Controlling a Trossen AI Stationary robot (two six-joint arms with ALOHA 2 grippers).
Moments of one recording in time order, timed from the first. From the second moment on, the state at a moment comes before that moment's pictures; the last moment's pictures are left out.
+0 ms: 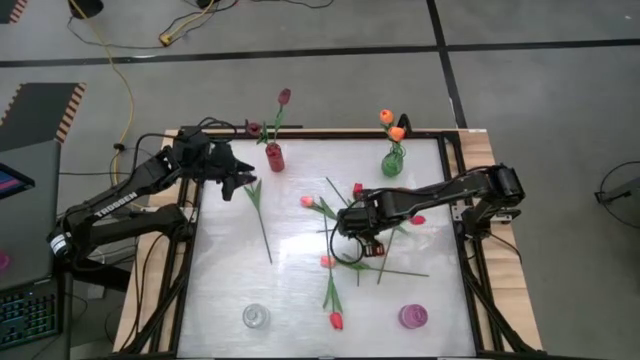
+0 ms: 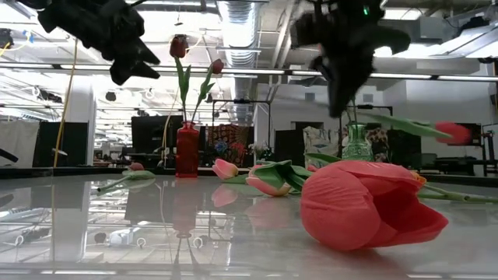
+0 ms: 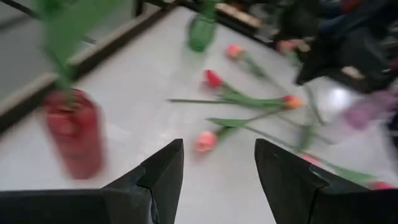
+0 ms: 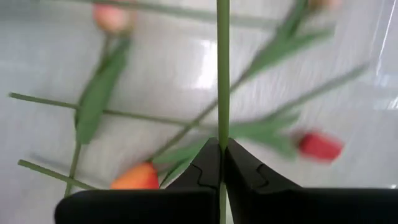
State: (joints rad) left arm 0.71 0.74 0.67 -0.44 0.47 -0.11; right arm 0.15 1.72 1.39 -1.03 0.21 -0.04
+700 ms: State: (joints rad) left arm 0.41 0.75 0.67 -0.36 0.50 -0.73; right arm 0.26 1.72 1.49 -0.59 0.24 -1.17
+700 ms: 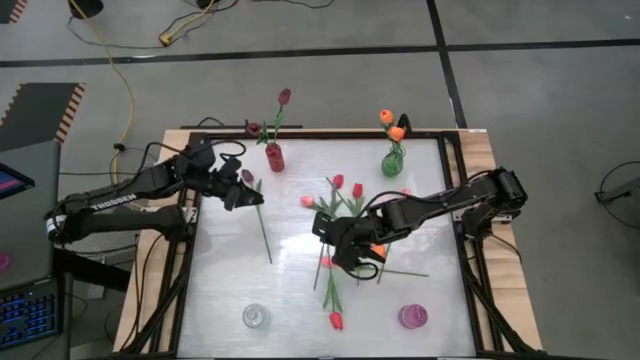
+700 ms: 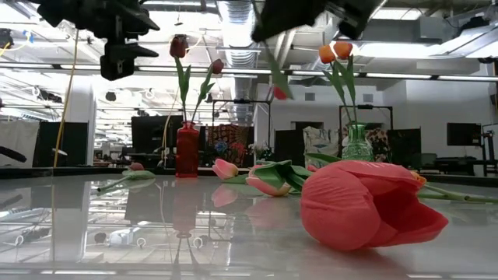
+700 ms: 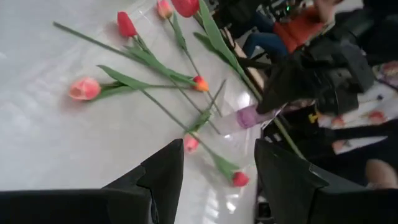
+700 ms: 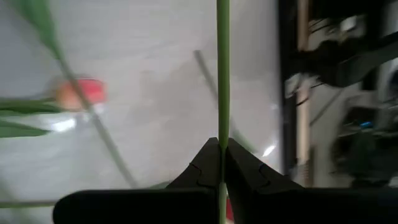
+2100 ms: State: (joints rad) left arm 0.23 1.30 0.67 0.50 0.44 -1.18; right arm 0.26 1.72 1.49 -0.30 0.23 -1.37
